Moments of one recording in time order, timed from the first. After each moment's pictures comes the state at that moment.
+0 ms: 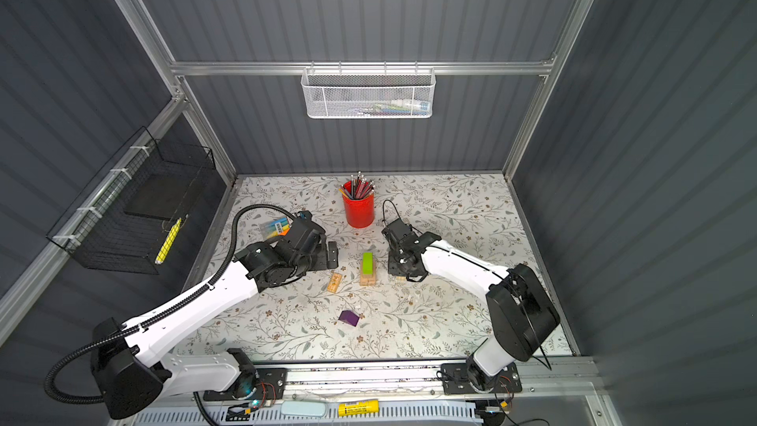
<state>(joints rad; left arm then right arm) -0.78 1.27 1.10 -0.77 -0.30 -0.67 0.66 1.55 1.07 -0.71 0.10 0.66</state>
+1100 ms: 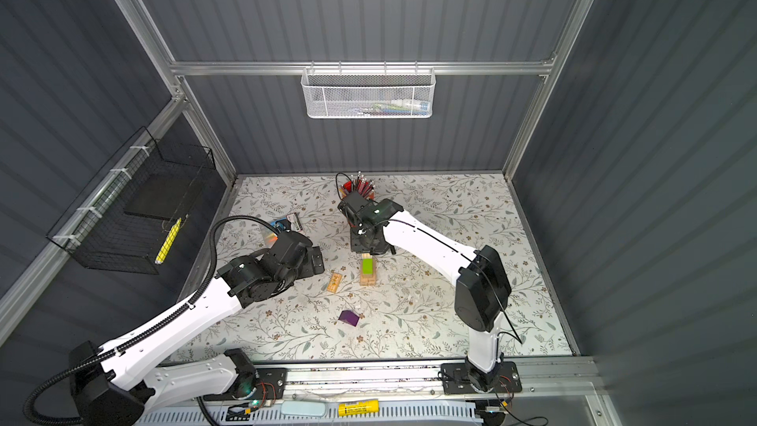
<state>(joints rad) -0.78 1.12 0.99 -0.81 -0.42 -0.79 0.83 1.88 1.71 -1.04 0.13 0.69</state>
